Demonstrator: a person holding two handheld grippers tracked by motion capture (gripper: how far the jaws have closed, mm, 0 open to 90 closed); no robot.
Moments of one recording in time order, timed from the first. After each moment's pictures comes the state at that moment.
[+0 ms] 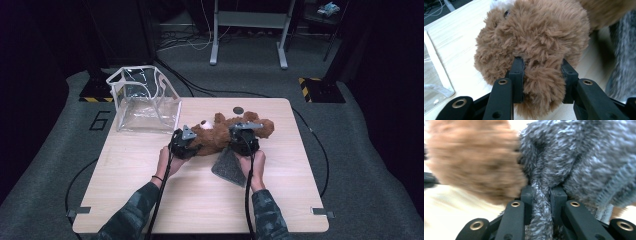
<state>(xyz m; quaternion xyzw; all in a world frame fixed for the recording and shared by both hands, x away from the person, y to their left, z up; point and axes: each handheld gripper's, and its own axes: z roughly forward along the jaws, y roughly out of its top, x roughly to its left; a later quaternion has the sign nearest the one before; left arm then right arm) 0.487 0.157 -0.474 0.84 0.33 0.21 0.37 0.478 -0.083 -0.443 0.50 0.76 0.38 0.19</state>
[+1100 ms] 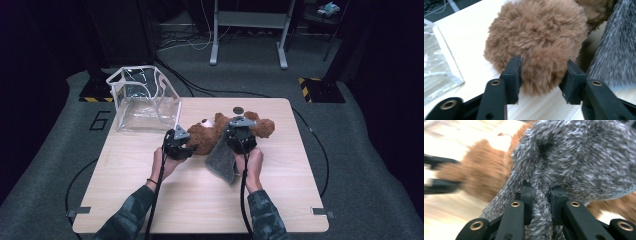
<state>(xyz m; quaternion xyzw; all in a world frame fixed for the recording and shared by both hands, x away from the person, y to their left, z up) 0.476 0.176 -0.463 0.82 0.36 0.21 0.39 0.463 -0.066 -0.412 0.50 0.75 0.35 0.26</state>
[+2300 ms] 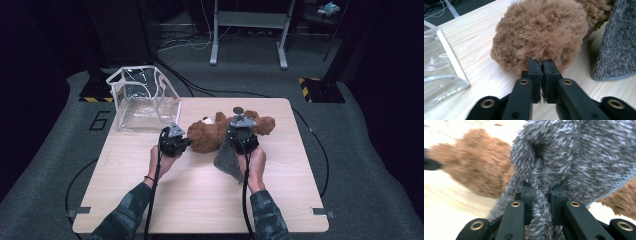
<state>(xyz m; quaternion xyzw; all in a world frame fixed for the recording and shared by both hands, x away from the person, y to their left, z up) 0.483 0.187 -0.461 0.82 0.35 0.20 0.41 0.461 -0.068 -0.412 0.49 0.76 0.33 0.28</state>
